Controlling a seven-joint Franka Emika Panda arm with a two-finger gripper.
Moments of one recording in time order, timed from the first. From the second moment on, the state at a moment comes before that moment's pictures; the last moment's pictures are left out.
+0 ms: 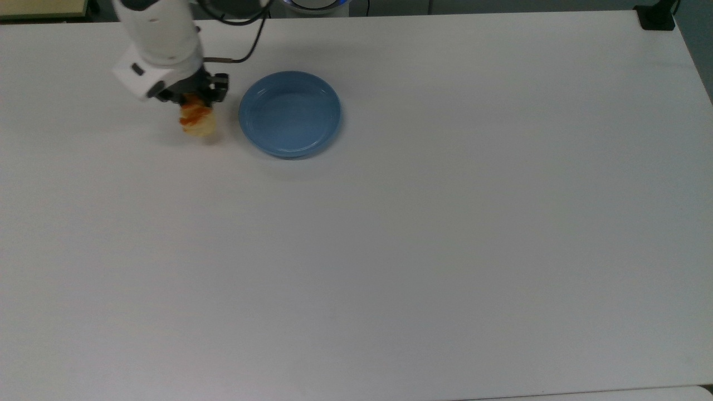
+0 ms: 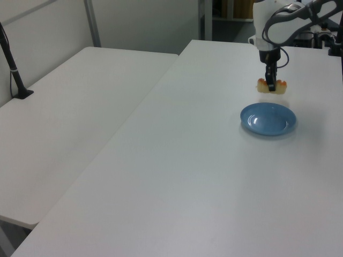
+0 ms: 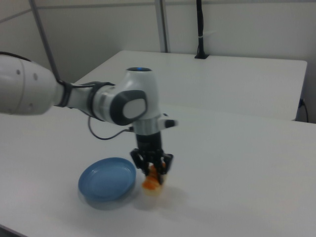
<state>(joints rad) -0.25 0.18 -0.05 -2.00 -0.15 2.04 -0.29</state>
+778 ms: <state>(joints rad) -0.34 0.35 -0.04 -1.77 -0.15 2.02 -0.32</state>
